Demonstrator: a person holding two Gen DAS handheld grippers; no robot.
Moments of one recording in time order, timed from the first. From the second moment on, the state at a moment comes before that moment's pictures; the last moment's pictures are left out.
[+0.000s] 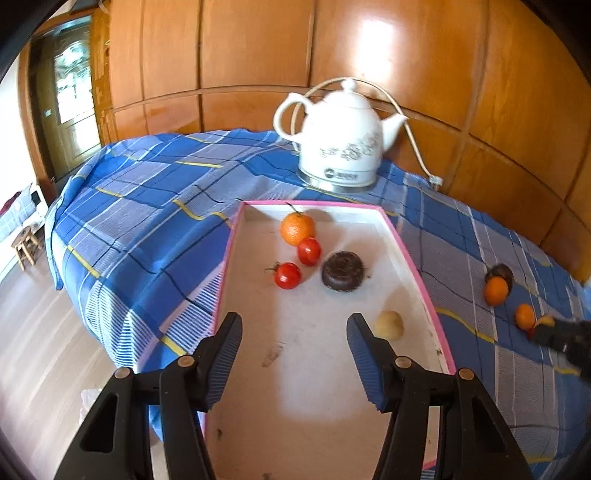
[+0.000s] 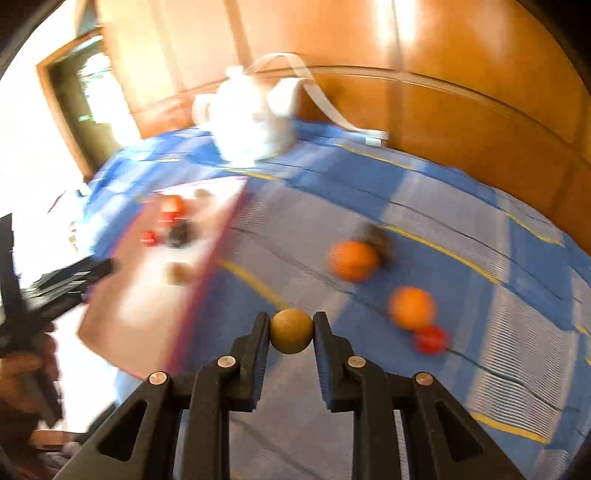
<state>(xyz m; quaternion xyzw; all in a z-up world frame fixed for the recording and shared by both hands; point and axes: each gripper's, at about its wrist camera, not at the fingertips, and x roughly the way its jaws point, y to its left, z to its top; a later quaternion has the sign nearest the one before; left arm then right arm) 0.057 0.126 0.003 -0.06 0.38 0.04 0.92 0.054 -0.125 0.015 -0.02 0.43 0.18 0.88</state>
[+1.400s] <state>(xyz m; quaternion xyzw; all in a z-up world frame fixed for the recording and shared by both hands) 0.060 0.140 -0.001 -0.07 0.38 0.05 0.92 0.072 -0.008 -0.042 -0.08 0.47 0.25 0.84</state>
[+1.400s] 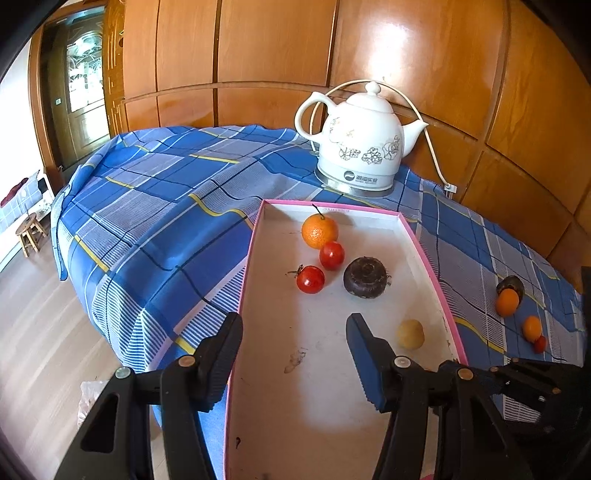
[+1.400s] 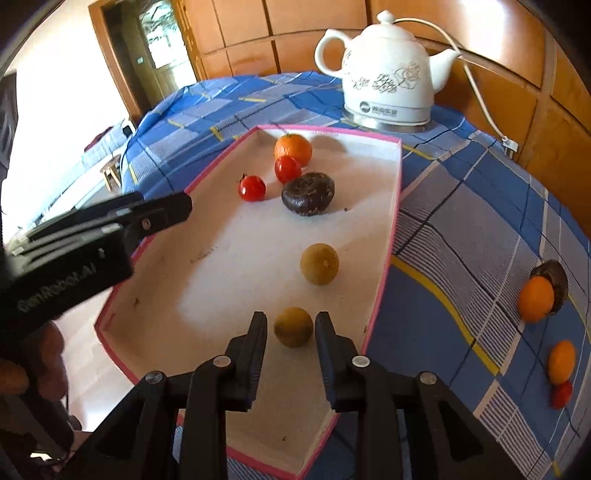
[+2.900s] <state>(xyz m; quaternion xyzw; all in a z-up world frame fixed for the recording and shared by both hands) 0.052 0.092 0.008 -0.02 0.38 0.00 0.92 0.063 -0.241 0.028 -0.05 0.43 0.03 0.90</state>
